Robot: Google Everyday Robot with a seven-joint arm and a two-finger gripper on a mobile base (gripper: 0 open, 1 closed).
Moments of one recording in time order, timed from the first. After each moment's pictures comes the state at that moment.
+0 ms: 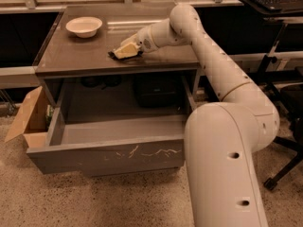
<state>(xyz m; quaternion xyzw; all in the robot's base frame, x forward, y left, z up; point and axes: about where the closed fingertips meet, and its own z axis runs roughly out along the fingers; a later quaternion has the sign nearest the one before) 0.828 0.078 0.836 -0.49 0.70 0.30 0.43</state>
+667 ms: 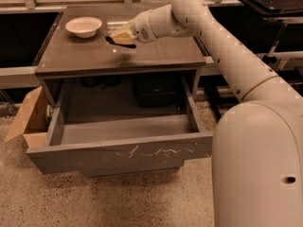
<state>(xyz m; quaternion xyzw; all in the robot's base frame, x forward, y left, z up) 0.782 0.090 0.904 -0.51 0.66 0.29 0.47</state>
